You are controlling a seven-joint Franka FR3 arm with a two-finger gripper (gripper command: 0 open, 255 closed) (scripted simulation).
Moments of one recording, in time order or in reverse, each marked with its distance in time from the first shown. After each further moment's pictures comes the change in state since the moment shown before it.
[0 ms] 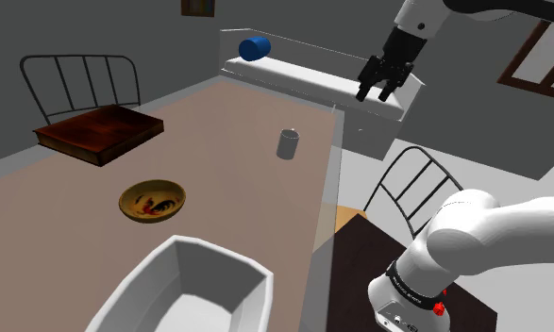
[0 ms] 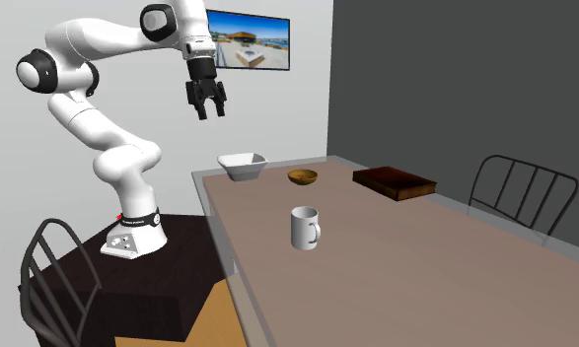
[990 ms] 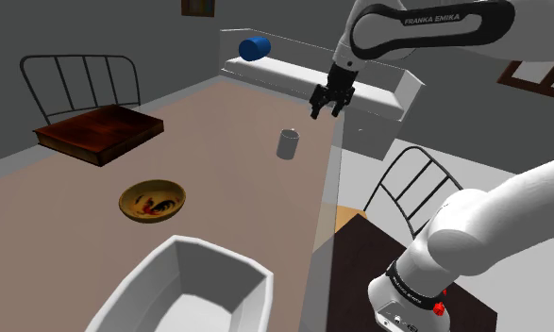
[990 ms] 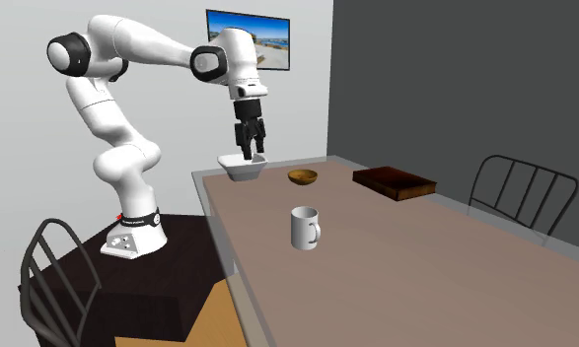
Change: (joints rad) arm 0.018 0.398 -0.058 0.010 -0.010 0.355 -0.065
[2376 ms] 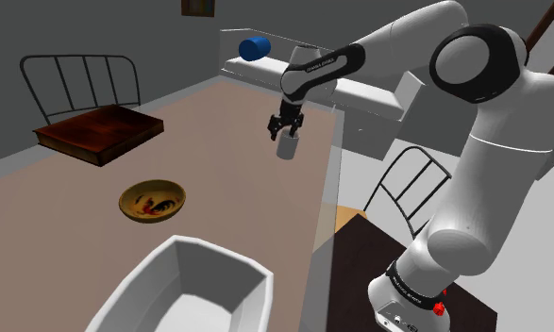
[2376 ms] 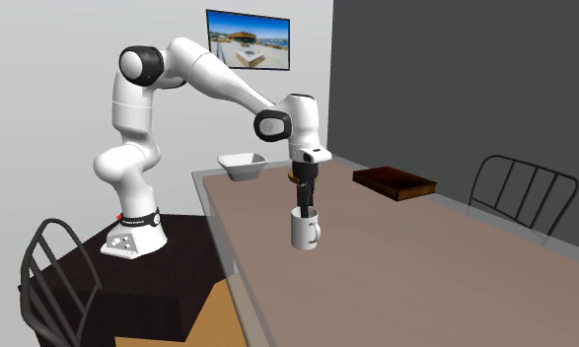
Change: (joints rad) arm 0.005 0.651 -0.022 0.306 0.078 0.298 -0.100
